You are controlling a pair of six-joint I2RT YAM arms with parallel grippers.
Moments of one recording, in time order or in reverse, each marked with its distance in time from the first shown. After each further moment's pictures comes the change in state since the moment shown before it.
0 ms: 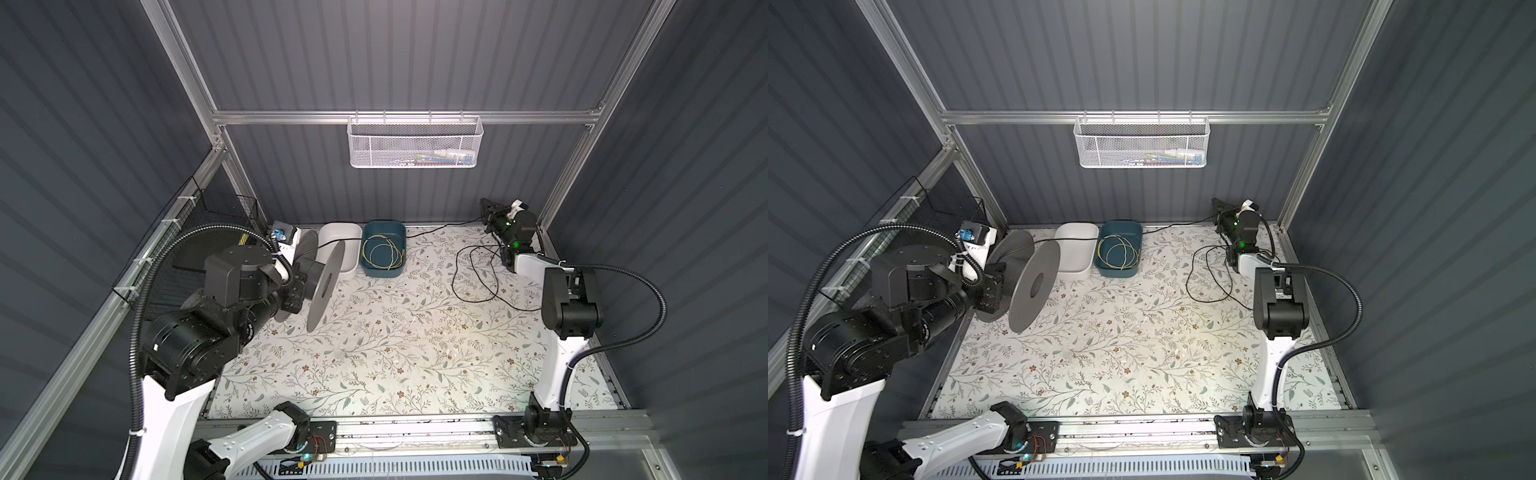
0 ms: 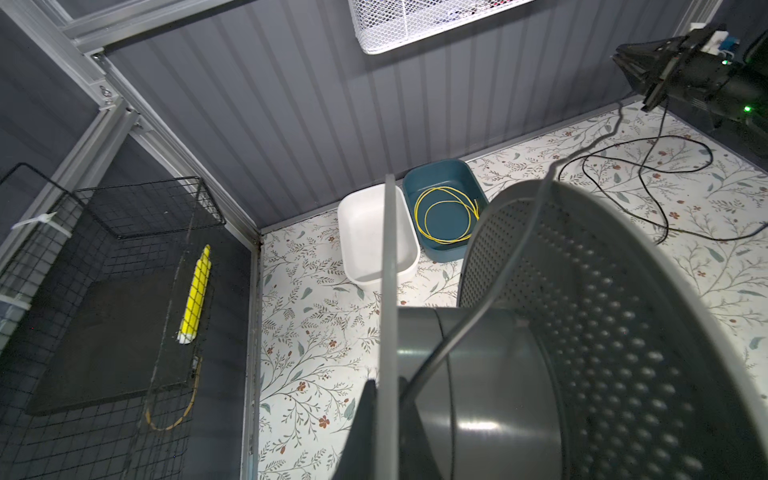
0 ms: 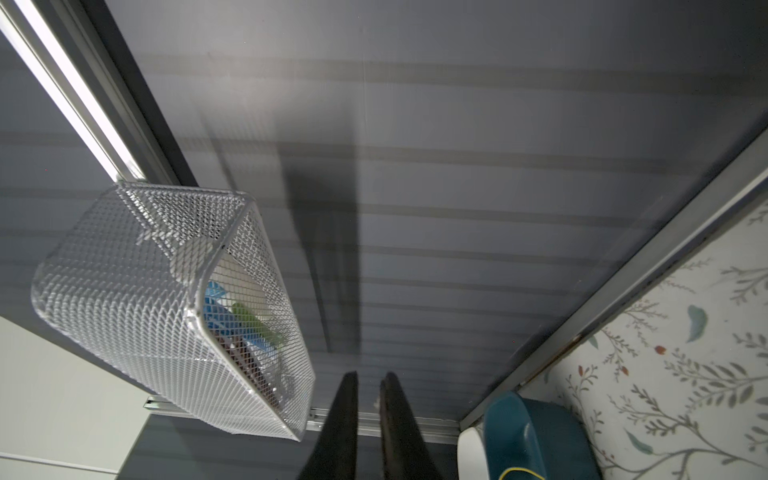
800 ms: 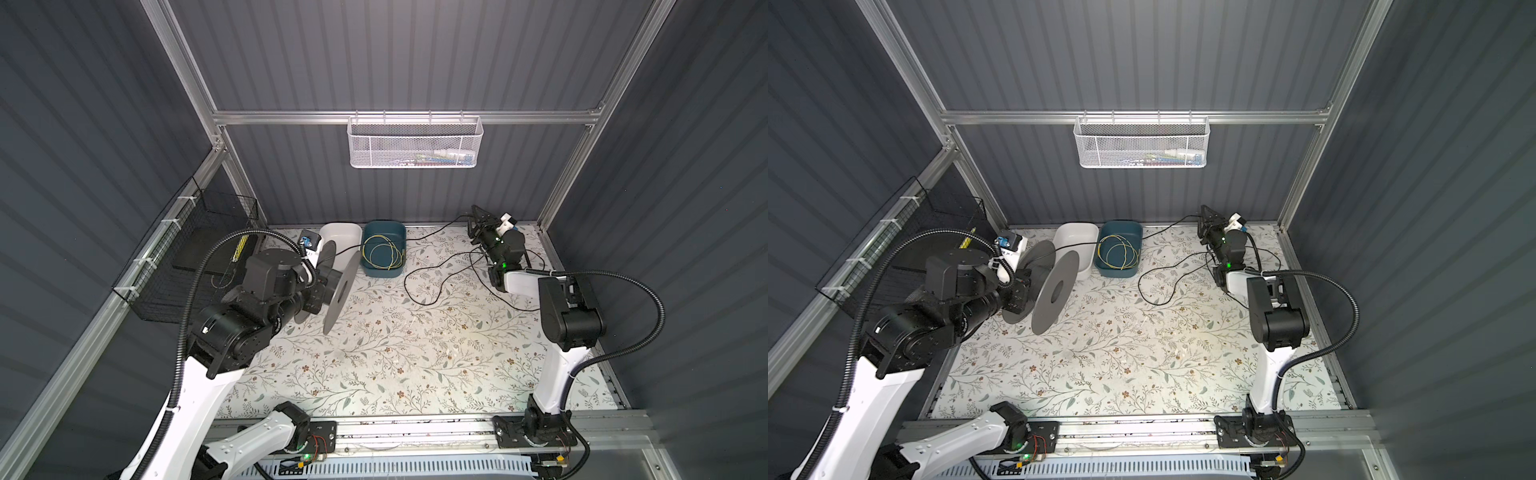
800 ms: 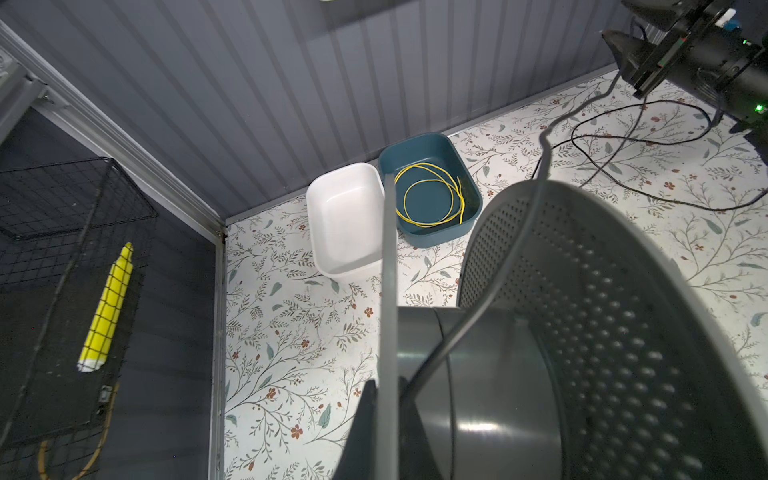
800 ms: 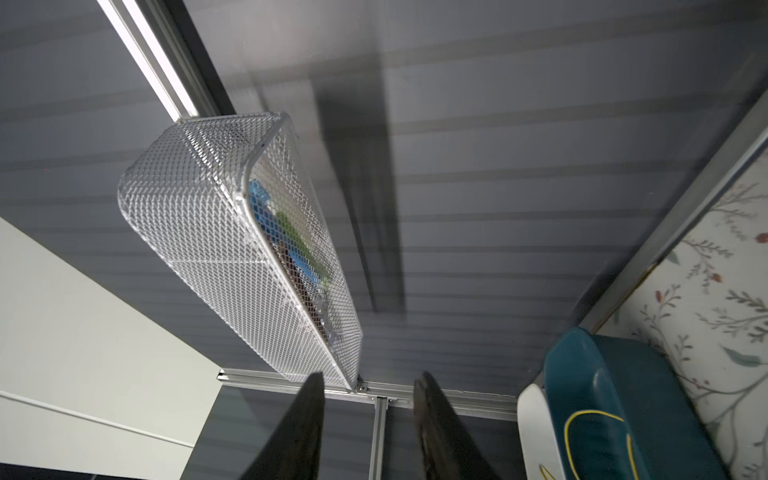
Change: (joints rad) left arm 0.000 -0.049 -0.237 0.150 0.021 0.000; right arm 0.100 -0.115 -0.299 0.303 0.114 0.177
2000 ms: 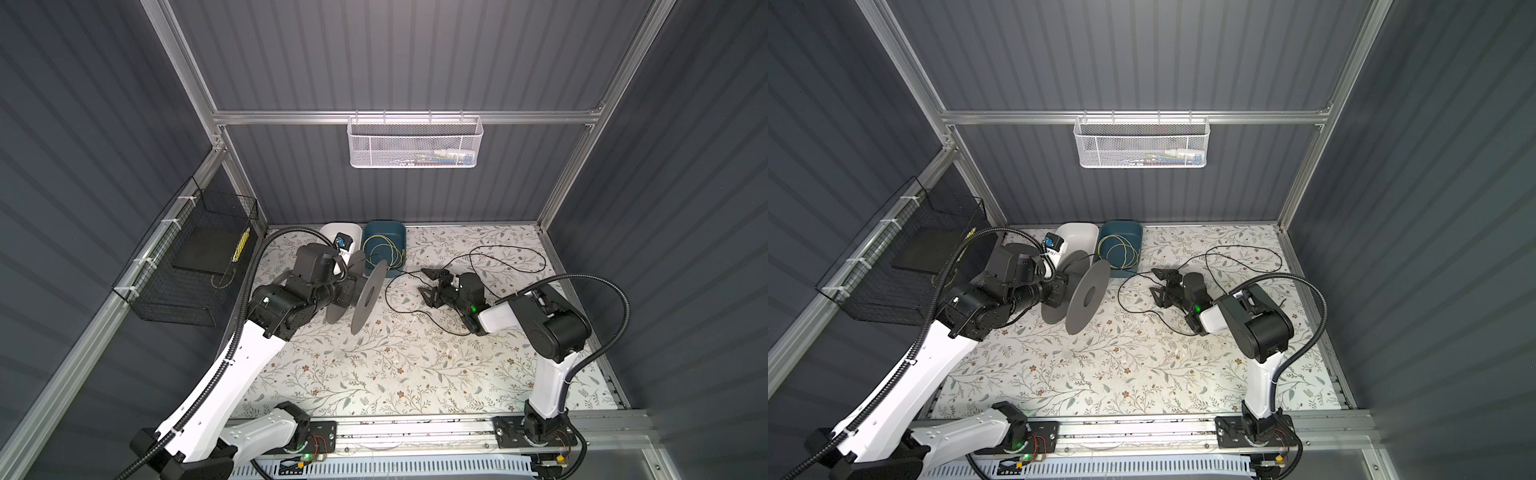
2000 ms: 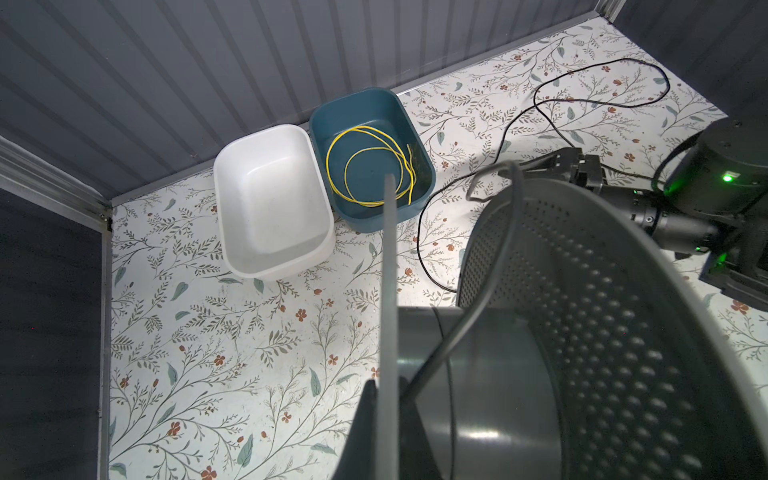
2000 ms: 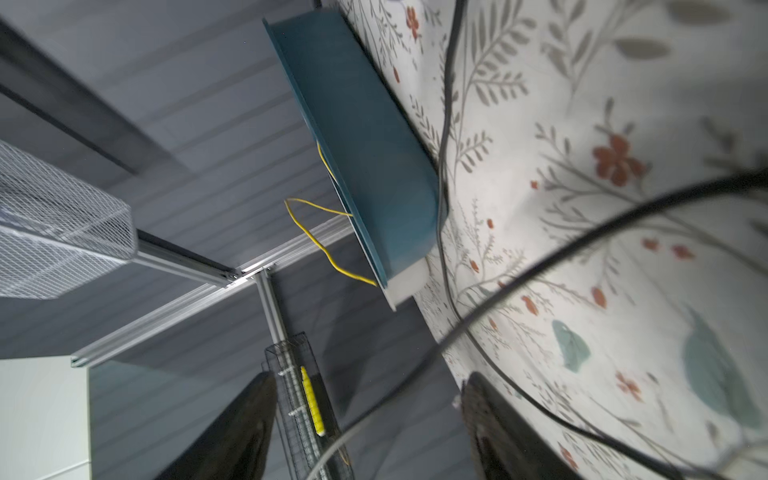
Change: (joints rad) left arm 0.000 0.119 -0.220 0.218 0.159 -0.060; right arm 0.326 -0.014 -0.376 -0.045 -0.077 0.173
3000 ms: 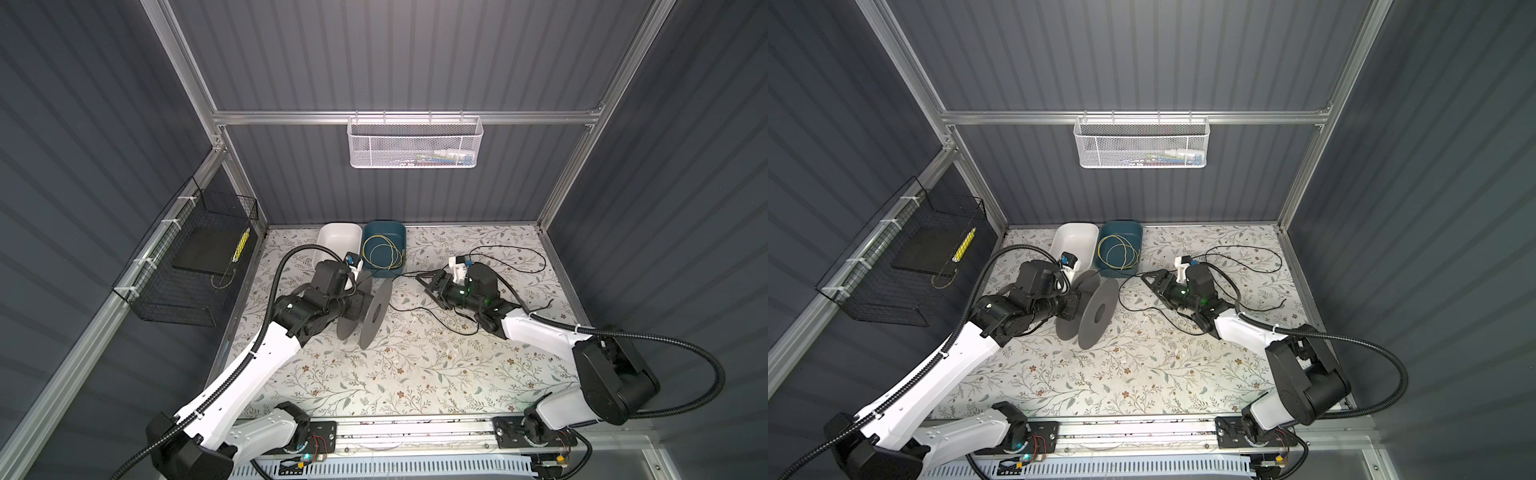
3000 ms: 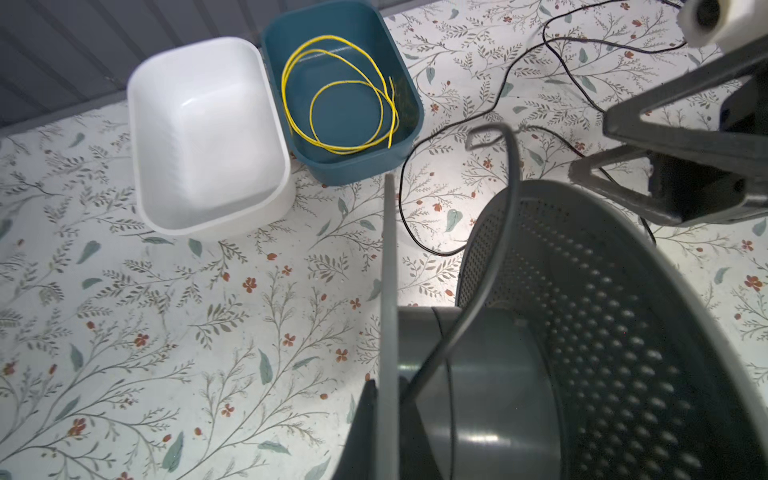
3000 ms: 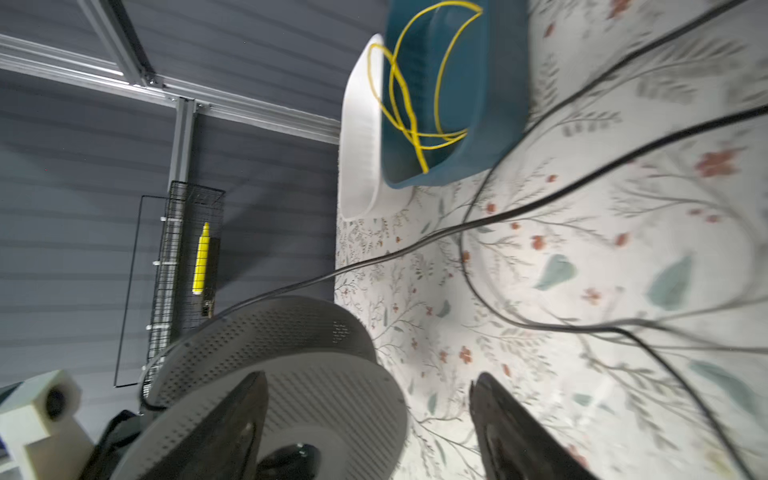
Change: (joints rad) left arm 0.000 0.000 -0.235 0.150 0.043 -0.062; right arm 0.037 -0.512 -0.072 -0.591 -0.076 -0.700
